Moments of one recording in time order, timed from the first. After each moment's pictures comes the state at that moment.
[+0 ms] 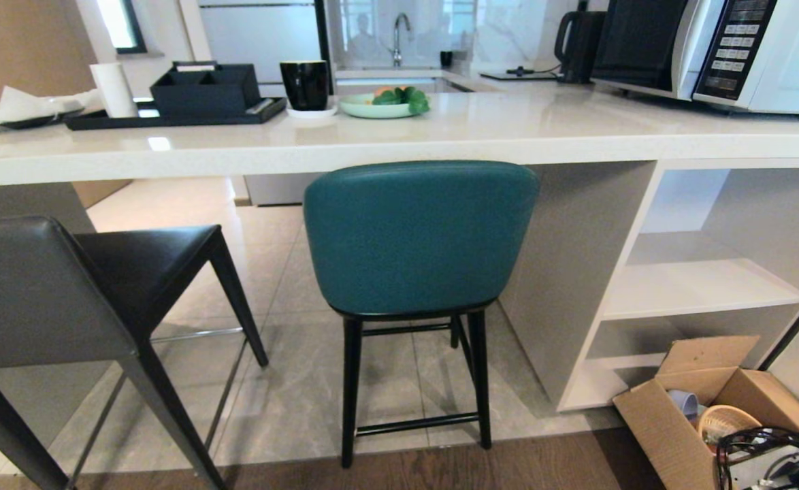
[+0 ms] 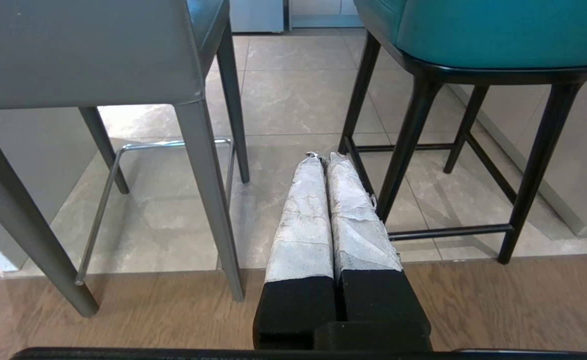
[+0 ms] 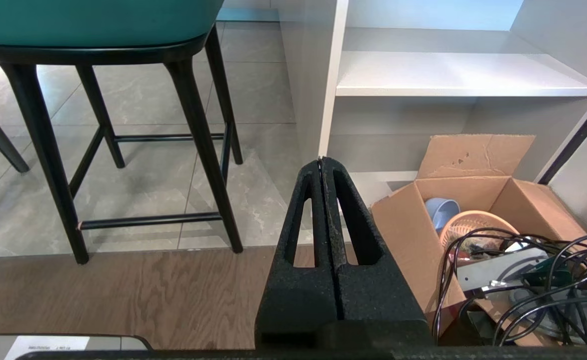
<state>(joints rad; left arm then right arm) 0.00 0.00 0.00 -0.01 0.00 0.00 0.00 0.00 0.00 0.00 0.02 -0.07</state>
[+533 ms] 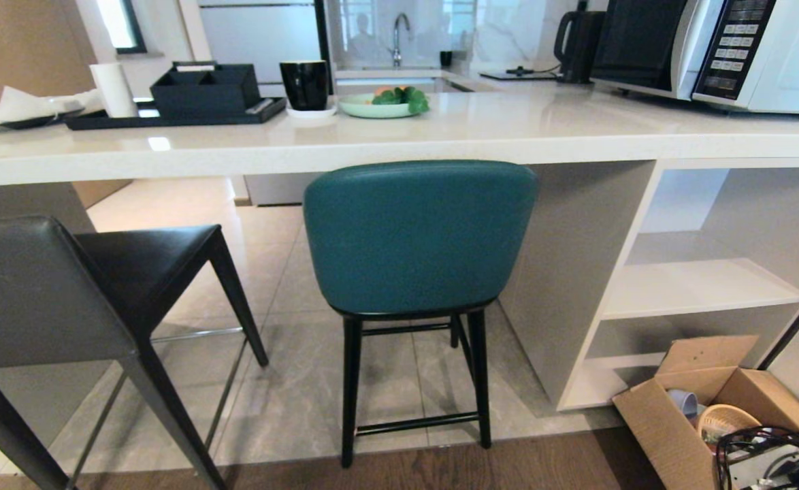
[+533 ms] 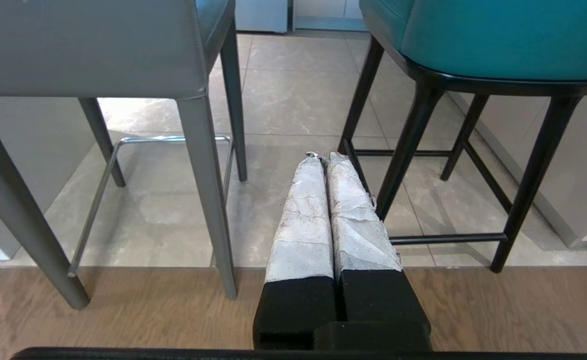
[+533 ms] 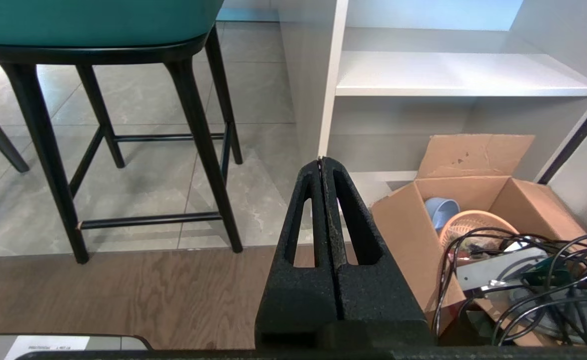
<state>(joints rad) 0.00 0.00 0.00 -0.02 0.02 -0.04 0.00 0.00 0.00 0.00 0.02 -0.07</state>
